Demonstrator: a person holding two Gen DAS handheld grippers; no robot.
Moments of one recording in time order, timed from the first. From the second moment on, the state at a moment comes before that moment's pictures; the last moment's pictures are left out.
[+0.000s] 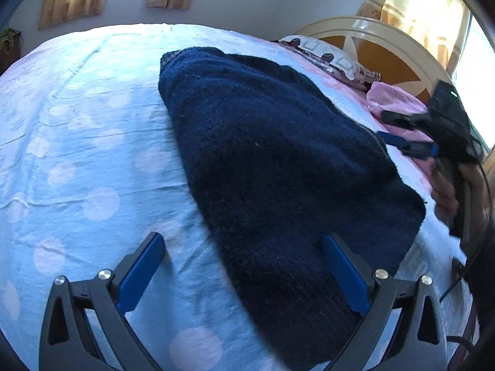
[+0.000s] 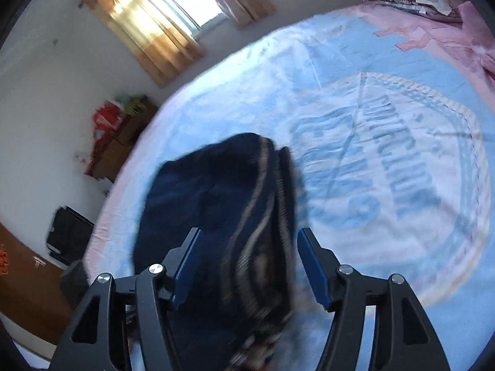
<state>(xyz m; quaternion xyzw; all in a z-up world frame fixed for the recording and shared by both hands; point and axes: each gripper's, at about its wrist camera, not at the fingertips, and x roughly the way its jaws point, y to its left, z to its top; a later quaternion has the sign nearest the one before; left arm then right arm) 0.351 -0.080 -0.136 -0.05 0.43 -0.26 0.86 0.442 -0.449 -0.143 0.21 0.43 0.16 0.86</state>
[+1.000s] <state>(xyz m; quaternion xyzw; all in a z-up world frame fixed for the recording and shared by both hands) 0.362 -0.099 -0.140 -0.03 0.44 -0.25 0.86 0.543 -0.451 -0.200 0.30 0.45 0.24 0.80</state>
